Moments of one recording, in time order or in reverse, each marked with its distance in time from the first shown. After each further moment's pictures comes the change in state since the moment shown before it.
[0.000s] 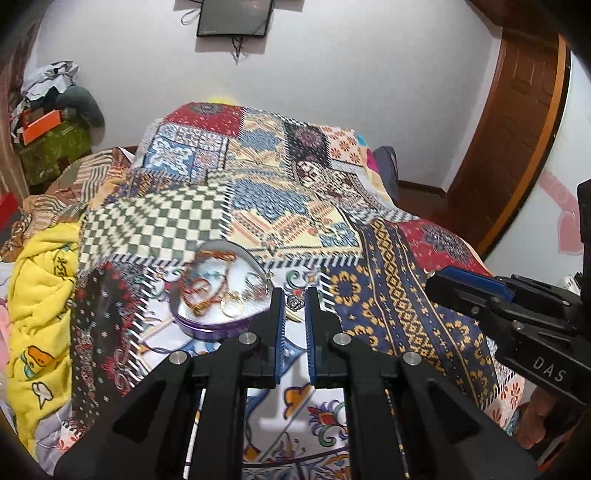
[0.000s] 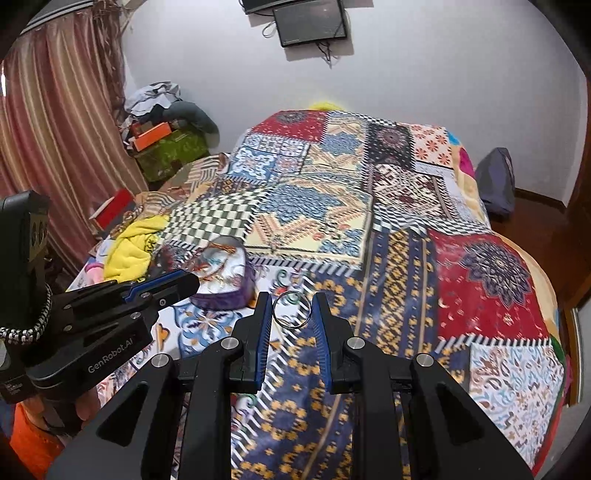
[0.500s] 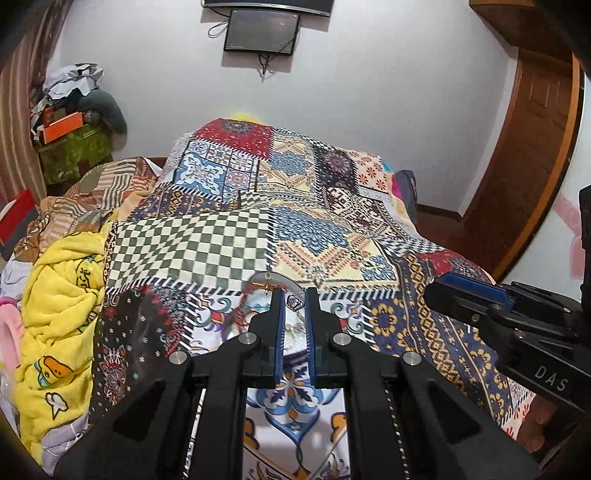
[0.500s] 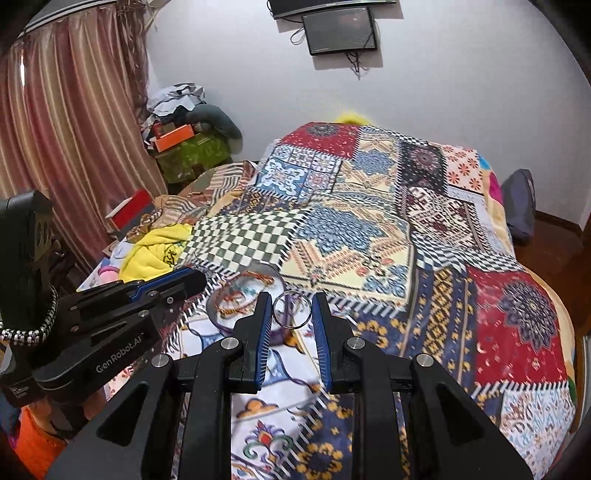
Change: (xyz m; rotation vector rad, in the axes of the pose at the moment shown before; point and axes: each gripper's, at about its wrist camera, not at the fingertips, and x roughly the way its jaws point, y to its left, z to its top) left arm -0.007 0.040 0.015 -0.052 -0.073 0.057; right arm 0.020 0.033 0.027 -0.059 -0.036 0.062
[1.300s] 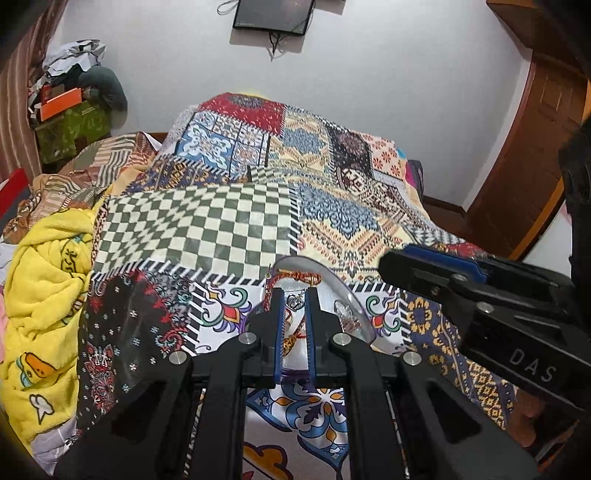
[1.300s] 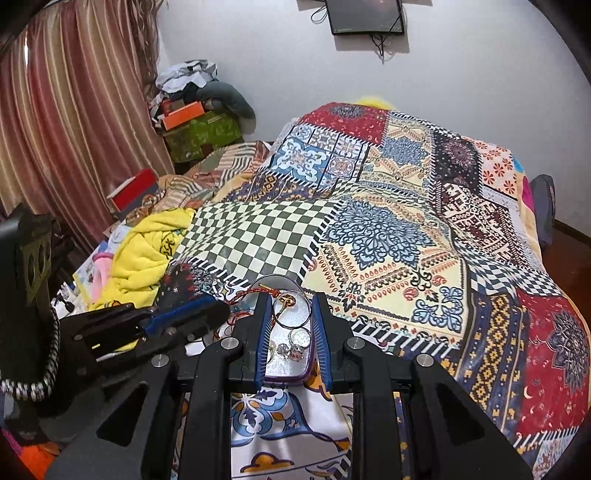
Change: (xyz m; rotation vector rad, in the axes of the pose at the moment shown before) left arm 0.053 0.031 -0.011 -0.032 0.073 -0.017; right arm 0.069 0.017 0.015 -0.055 0.077 0.032
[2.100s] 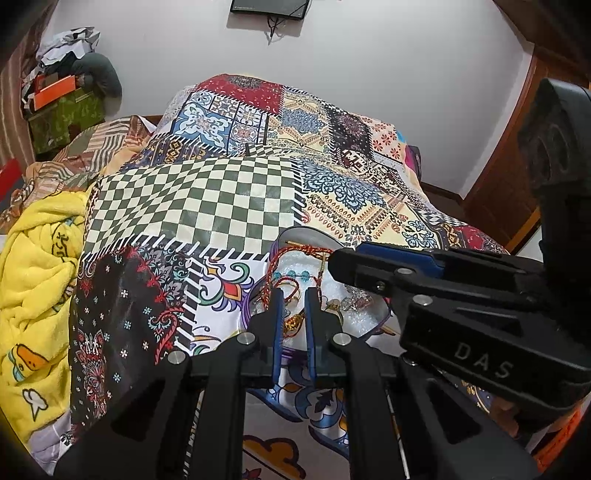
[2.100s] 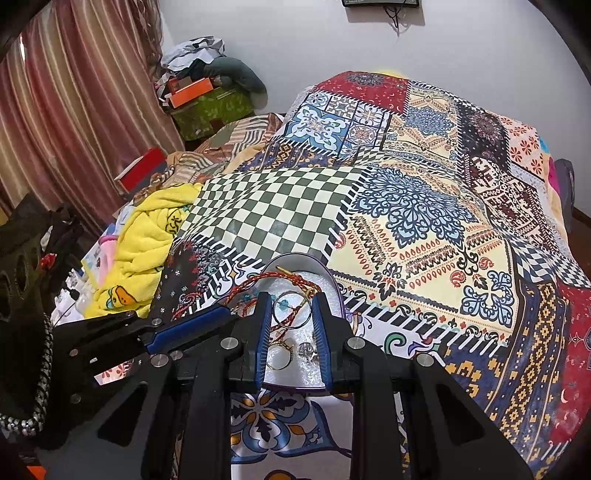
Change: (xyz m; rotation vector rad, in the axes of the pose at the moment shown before) left arm 0.012 0.010 -0.013 -0.009 0.057 -0.021; right arm 0.038 0.004 -0.004 0.008 0.098 0.068
